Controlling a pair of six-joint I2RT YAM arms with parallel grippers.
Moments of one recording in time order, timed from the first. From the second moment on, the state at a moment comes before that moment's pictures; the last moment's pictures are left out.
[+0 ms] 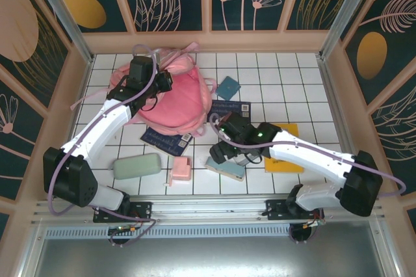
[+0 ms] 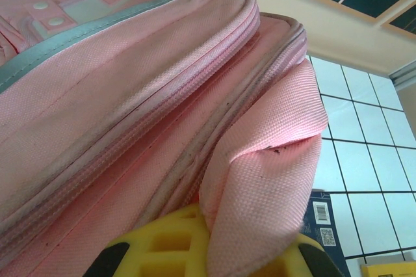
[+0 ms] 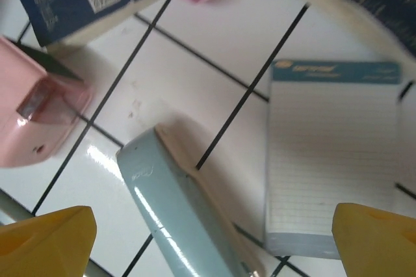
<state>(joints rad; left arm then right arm) -0.37 1.45 1.23 -0.35 0.04 -0.54 0.98 1.31 0.97 -0.76 0.05 0.33</state>
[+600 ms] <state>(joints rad) -0.37 1.45 1.23 -0.34 0.07 -0.55 1.06 1.55 0.97 -0.77 -0.05 0.34</state>
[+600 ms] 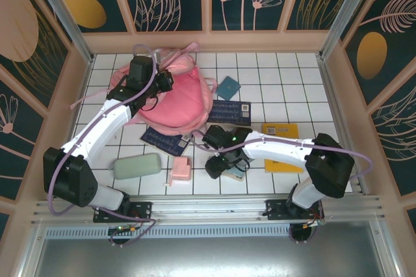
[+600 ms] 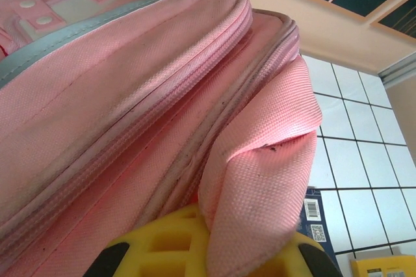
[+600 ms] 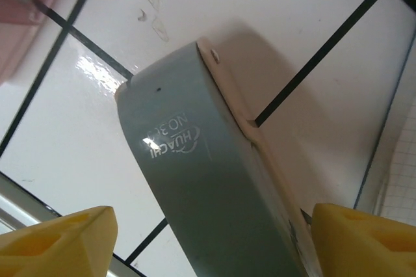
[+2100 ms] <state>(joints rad) -0.37 1.44 1.23 -0.33 0.07 -0.56 1.01 1.62 0.99 -0.64 0.09 0.51</state>
